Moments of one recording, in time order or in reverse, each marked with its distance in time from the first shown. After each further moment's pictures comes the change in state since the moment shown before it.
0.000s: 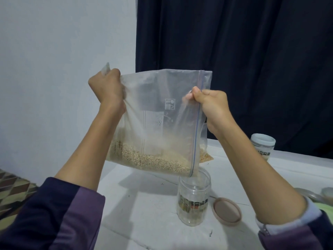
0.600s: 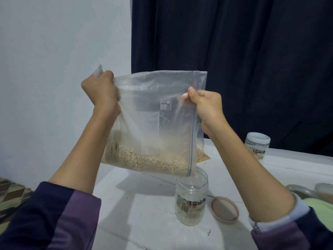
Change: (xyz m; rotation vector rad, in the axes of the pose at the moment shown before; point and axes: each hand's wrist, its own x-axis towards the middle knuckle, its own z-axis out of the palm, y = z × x) left_hand 0.005 -0.003 -0.003 -0.020 0.018 -0.013; right_hand 0.000 0.001 0.000 0.032 0.009 -0.037
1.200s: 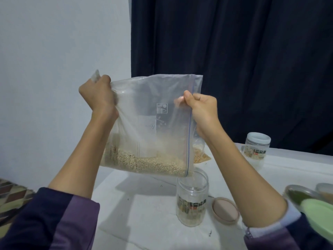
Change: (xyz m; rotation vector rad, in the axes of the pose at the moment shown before) left_hand 0.006 -0.004 -0.005 -0.011 0.027 0.000; right_hand 0.000 0.006 0.009 0.009 0.028 -0.002
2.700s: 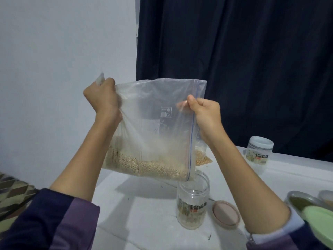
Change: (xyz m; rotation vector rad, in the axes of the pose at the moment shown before) left_hand -0.003 -0.004 -0.007 0.000 -0.028 0.011; right_hand 0.001 0.010 -0.002 -0.013 -0.045 -0.048
